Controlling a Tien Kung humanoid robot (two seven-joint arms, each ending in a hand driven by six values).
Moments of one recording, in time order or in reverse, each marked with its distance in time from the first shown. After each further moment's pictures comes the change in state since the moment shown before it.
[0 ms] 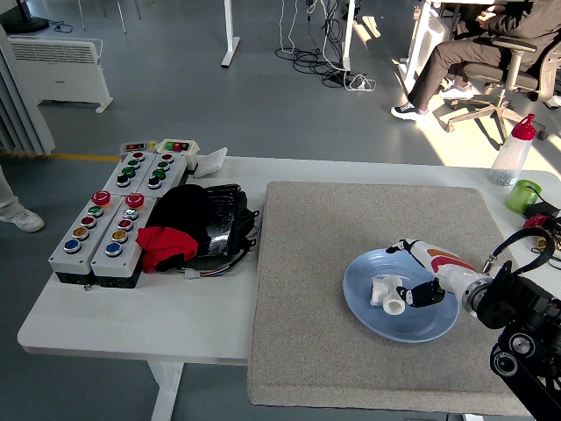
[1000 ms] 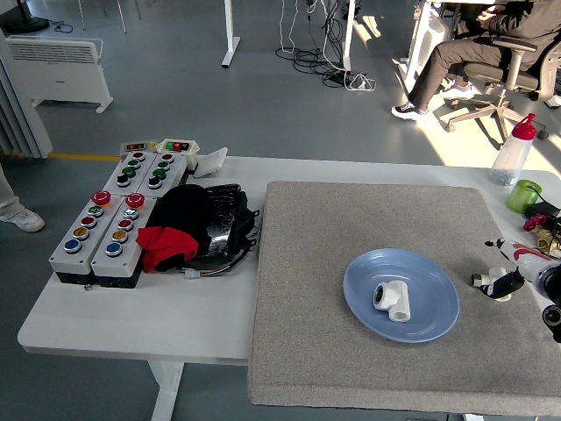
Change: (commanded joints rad) left arm -0.013 0.000 0.022 0.000 -0.033 0.007 0.000; right arm 0.194 -0.106 -0.112 -0.499 0.139 -0.050 0.017
